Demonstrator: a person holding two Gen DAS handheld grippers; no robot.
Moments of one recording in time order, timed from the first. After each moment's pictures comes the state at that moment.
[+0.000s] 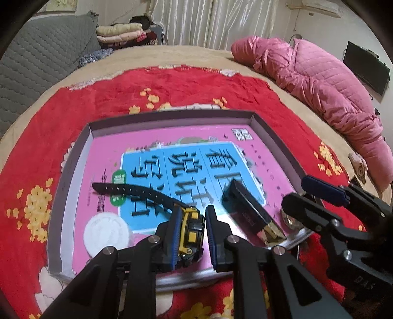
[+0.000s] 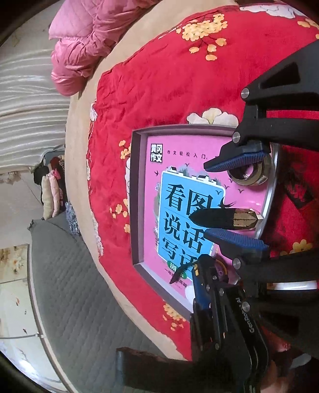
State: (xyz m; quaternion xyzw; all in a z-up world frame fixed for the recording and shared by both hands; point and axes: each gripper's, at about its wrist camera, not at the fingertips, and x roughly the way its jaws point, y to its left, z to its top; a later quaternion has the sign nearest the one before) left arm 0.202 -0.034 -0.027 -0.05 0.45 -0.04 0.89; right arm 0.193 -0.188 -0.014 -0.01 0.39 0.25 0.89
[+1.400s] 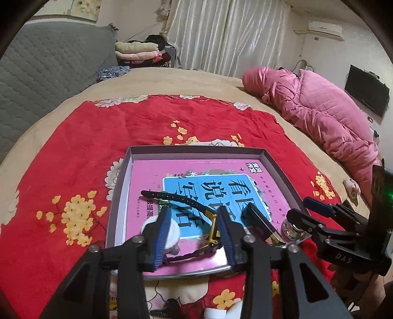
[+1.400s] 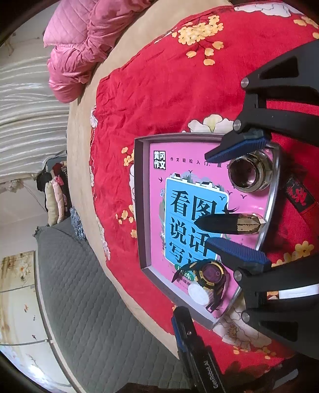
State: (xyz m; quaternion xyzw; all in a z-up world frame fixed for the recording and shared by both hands) left arm 0.165 0.020 0.022 -0.08 0.39 -0.02 0.92; right arm 0.194 -0.197 -0.011 0.00 0.38 0.24 0.89
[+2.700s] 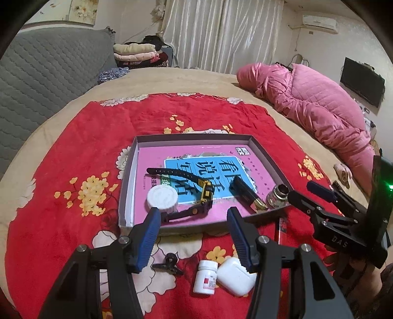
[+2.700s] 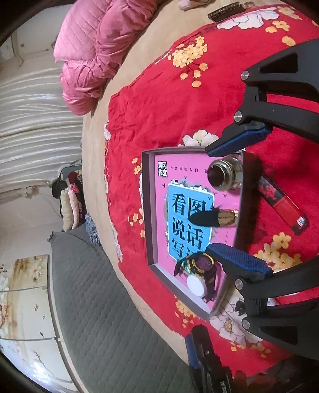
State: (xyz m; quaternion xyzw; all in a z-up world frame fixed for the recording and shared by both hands) left arm 0.101 0.008 0.040 -0.05 0.39 -0.02 0.92; right arm 0.131 -0.207 0.011 0.00 0.34 0.21 0.92
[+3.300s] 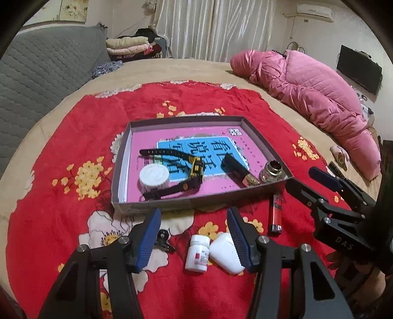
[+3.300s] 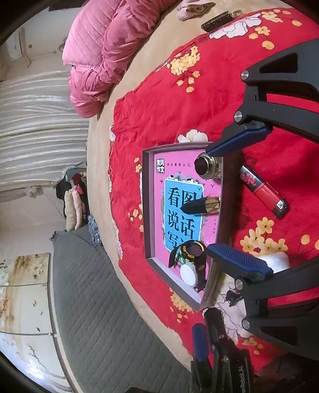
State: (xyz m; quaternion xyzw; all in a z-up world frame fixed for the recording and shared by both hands) left arm 0.081 -0.006 0.029 -0.04 0.43 -0.04 0.90; right arm 0.096 -0.199 0.018 -0.01 0.33 0.20 0.92
